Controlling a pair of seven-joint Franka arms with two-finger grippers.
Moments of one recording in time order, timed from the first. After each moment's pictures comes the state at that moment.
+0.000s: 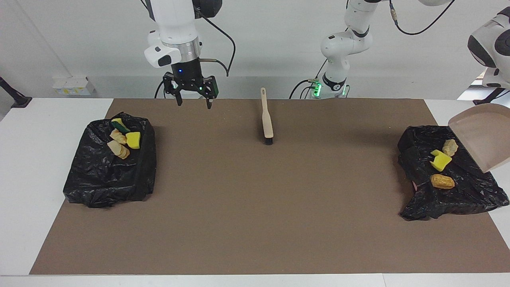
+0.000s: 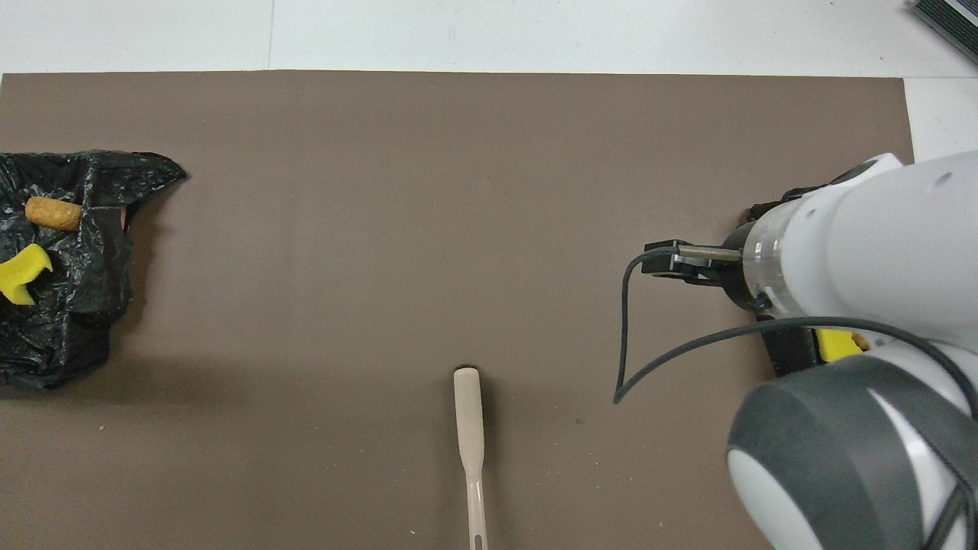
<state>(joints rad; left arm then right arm) 0.22 0.08 0.07 -1.66 0.88 1.91 1.59 -0.01 -0.07 0.29 -1.65 -0.02 1.66 0.43</state>
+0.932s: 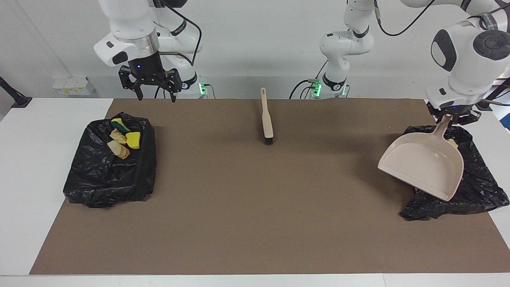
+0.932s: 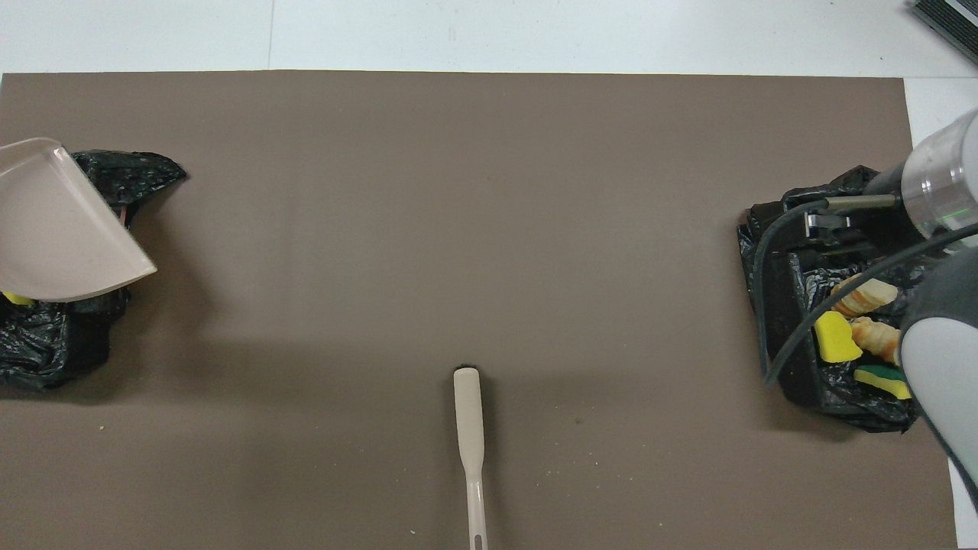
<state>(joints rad) -0.02 0.06 0.06 -1.68 0.32 1.63 0.66 -0.08 0.07 0.28 -1.39 -0.09 1.44 0.21</state>
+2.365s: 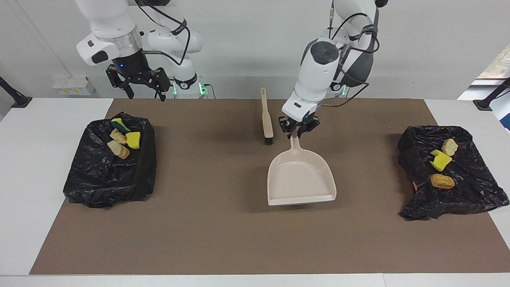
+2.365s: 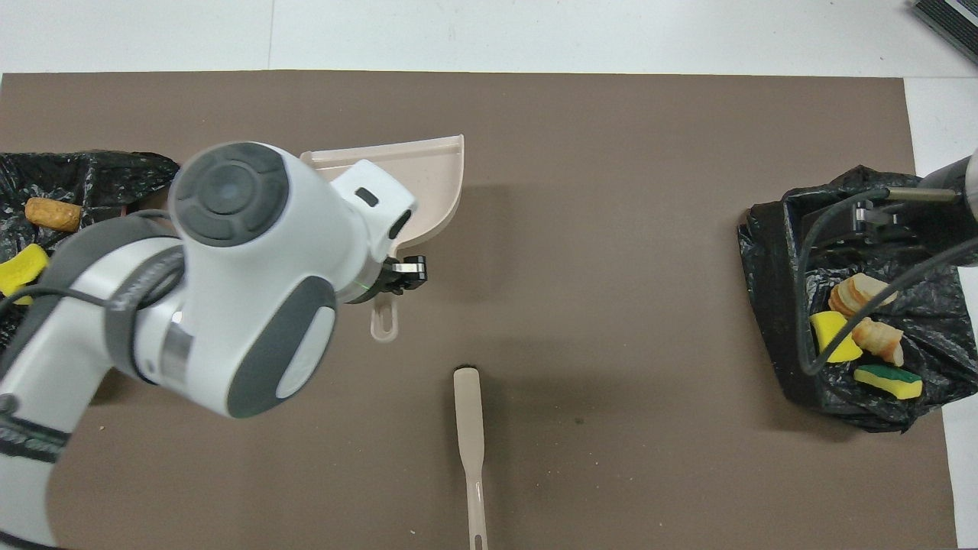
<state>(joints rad) -0.66 0.24 0.05 -1.73 -0.10 2.00 -0.58 -0.03 0.05 0.13 -1.41 -0.02 1.43 0.21</state>
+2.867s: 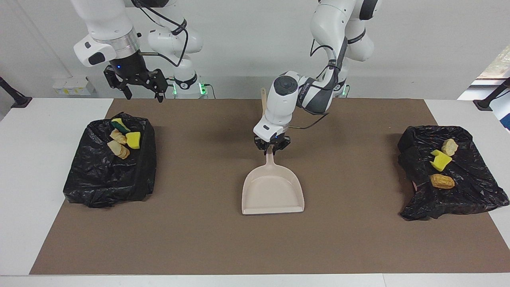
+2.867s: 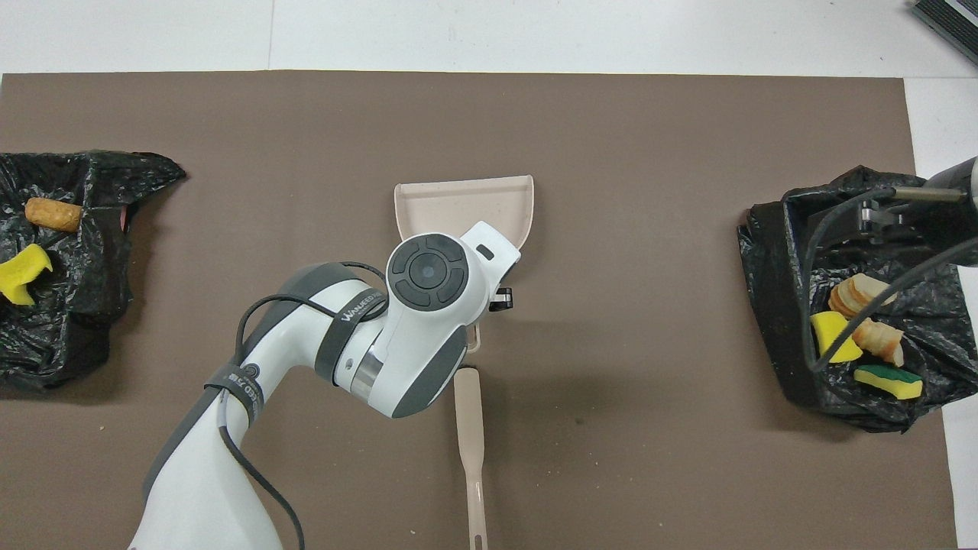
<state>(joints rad) -0.73 0.32 0.05 -1.82 -0.10 2.22 -0.61 -0.03 0.05 0.12 -1.41 -0.02 1.43 0.21</state>
